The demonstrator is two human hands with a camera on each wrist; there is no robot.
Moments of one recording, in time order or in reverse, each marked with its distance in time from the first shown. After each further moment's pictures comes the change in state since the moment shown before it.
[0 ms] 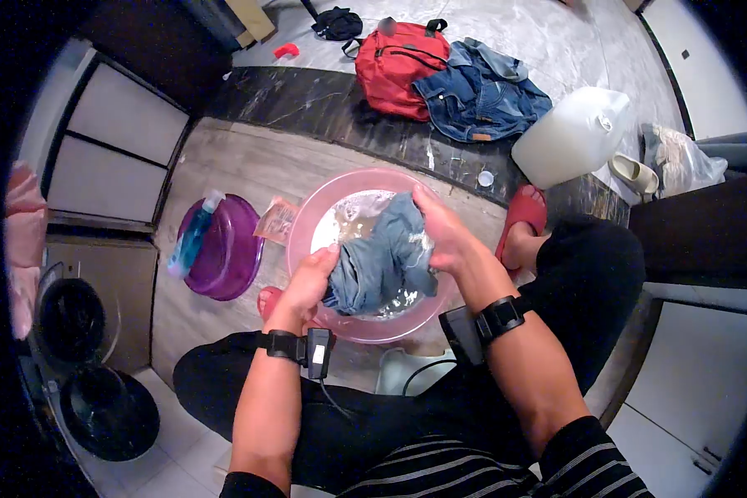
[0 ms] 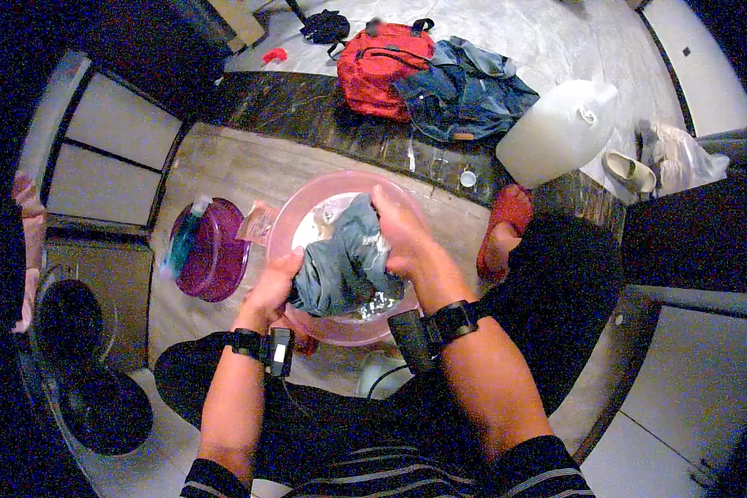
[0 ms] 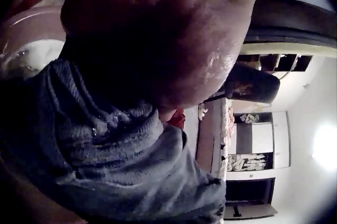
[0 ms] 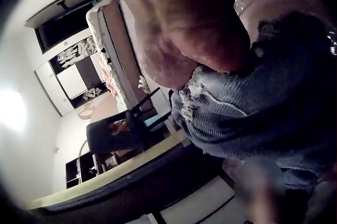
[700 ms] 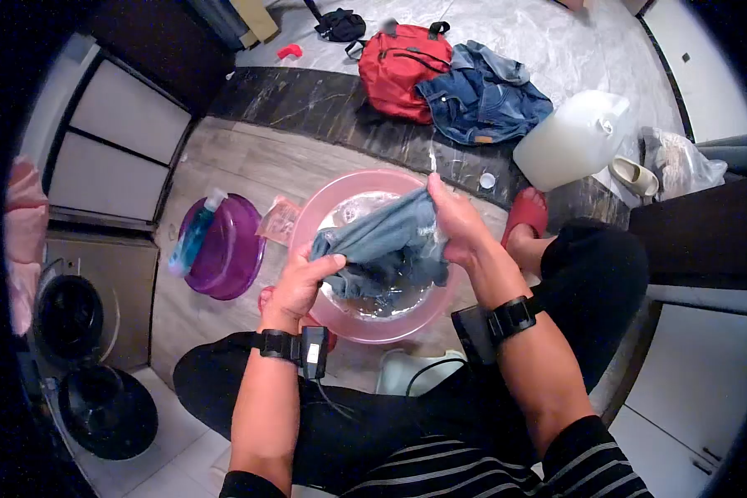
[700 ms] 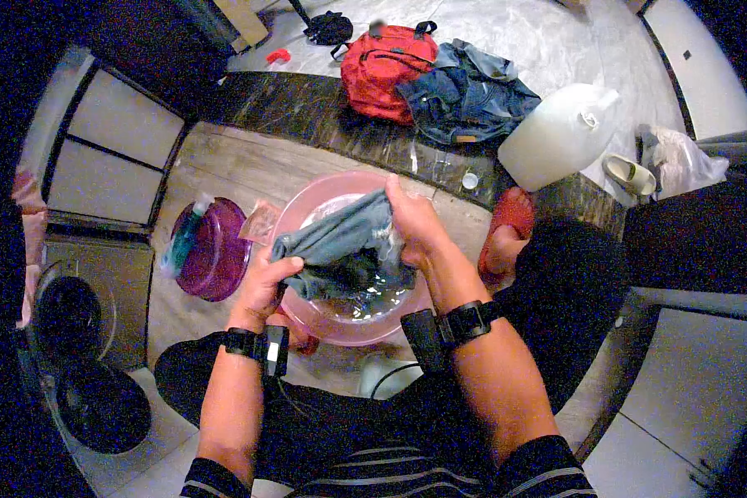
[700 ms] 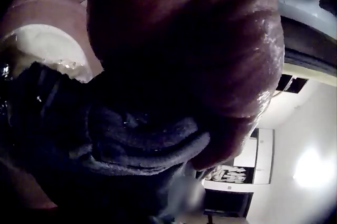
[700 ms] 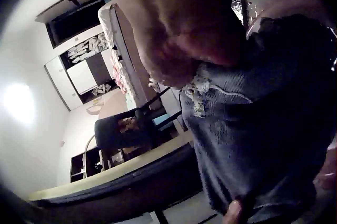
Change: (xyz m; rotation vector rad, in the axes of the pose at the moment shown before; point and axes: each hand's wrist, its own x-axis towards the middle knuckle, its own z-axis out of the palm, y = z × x) left_hand -0.019 0.017 -0.005 -0.206 -0.095 0.298; right_hand -0.004 -0.012 -0.008 -0.268 0.236 -0.188
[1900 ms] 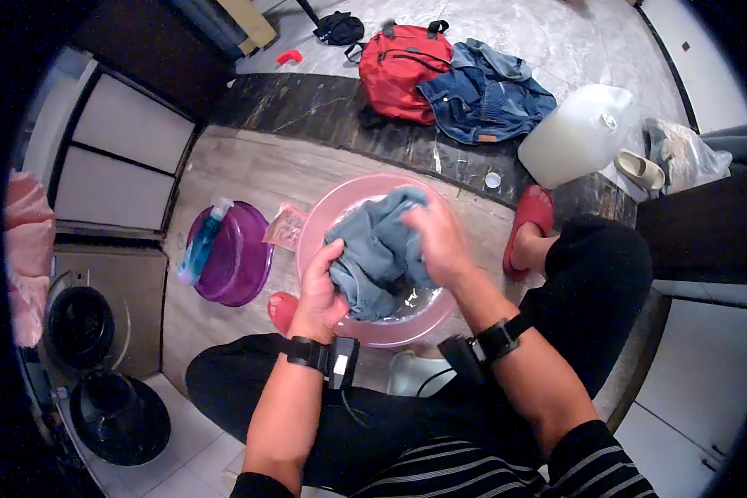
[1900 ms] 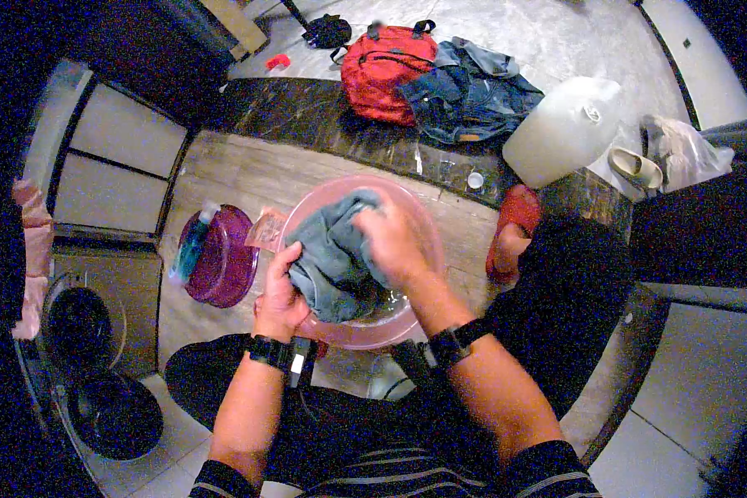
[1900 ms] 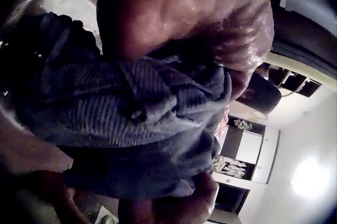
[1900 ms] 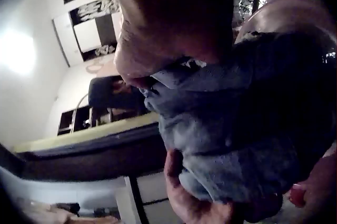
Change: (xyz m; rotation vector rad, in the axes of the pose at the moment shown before) left_hand 0.014 -0.010 0.030 -0.635 -0.021 -0.105; right_hand -0.025 0.015 0.030 -0.467 0.060 -0.577
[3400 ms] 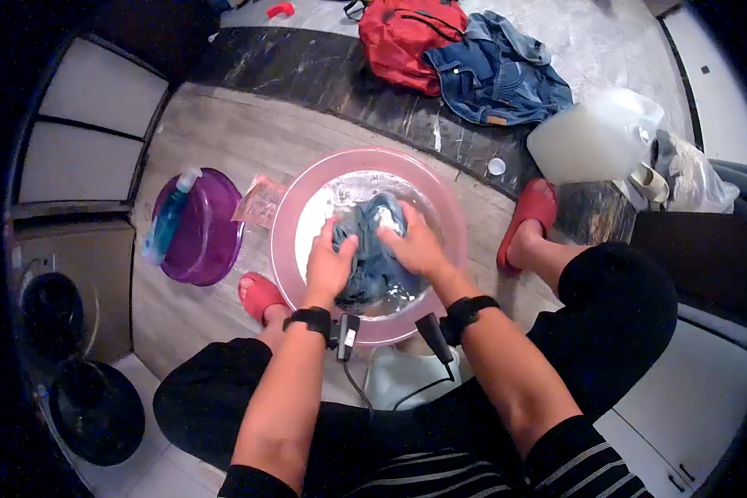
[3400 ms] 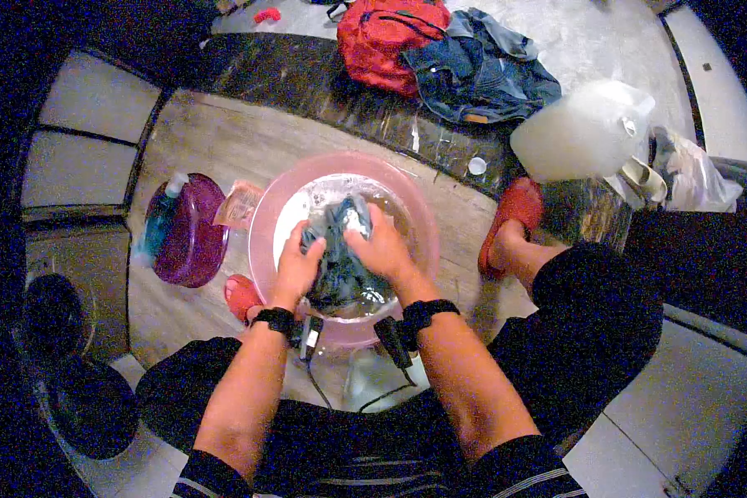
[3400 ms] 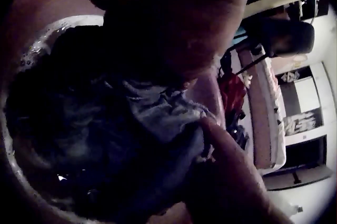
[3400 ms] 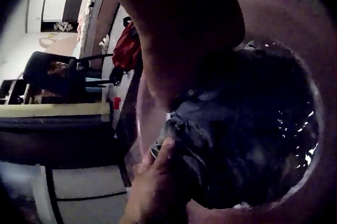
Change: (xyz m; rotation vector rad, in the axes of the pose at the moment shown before) left_hand 0.065 -0.061 -0.100 1.464 0.474 0.244; right_hand 0.025 0.136 -0.004 -0.633 -0.092 0.142
